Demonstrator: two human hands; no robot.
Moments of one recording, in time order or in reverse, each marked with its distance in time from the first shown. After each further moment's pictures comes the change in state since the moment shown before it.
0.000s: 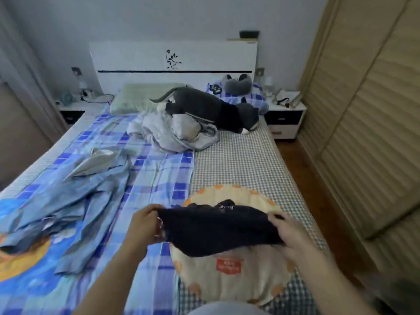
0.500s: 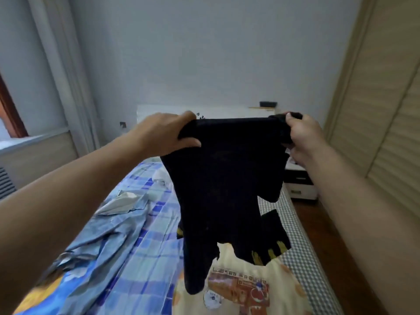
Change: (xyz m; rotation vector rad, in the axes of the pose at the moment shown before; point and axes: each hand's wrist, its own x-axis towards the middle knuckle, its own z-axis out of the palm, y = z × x) left_hand -0.046 0.320 -0.085 1.131 0.356 1.291; right_hand -0.084 -0.334 0.056 0.134 -0.137 -0.832
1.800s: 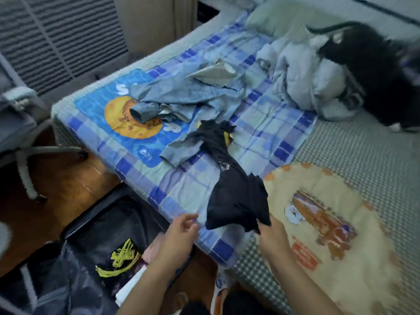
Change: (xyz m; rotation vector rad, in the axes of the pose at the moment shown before) left_hand -0.530 0.051 0.222 -1.203 -0.193 -1.781; right_hand -0.347 0.389 0.173 -0.684 -0.689 0.723
